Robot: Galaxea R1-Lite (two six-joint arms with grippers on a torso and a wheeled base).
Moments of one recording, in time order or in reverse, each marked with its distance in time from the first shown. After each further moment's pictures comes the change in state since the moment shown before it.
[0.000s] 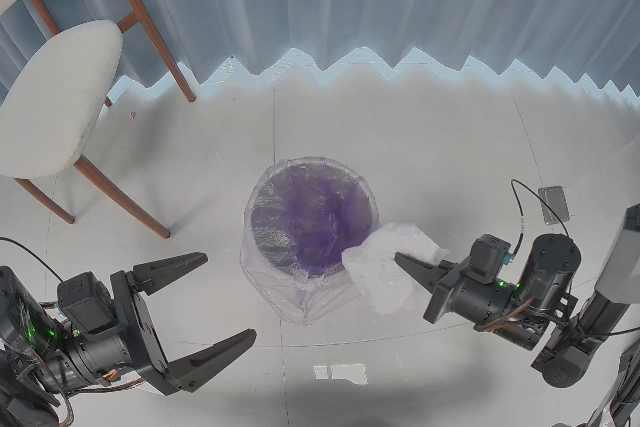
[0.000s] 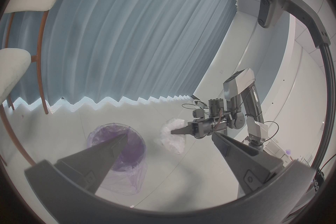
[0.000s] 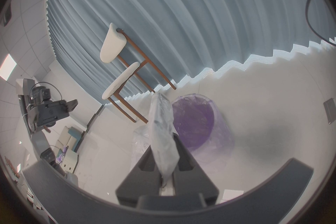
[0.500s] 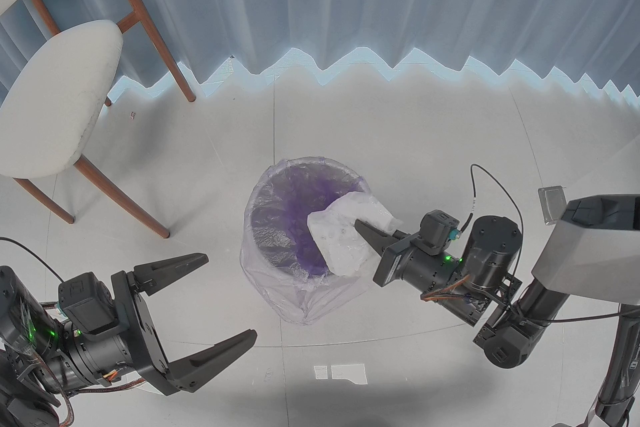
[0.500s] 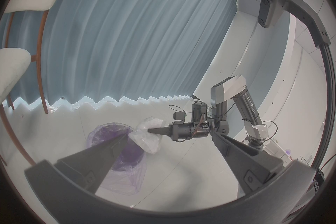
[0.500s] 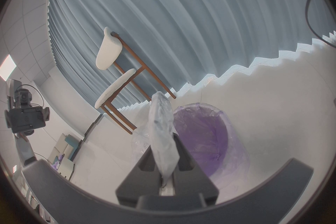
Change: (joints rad) left arm 0.000 0.002 0.000 0.001 -0.001 0.000; right arm 0.013 0.224 -0.331 0.000 -0.037 0.026
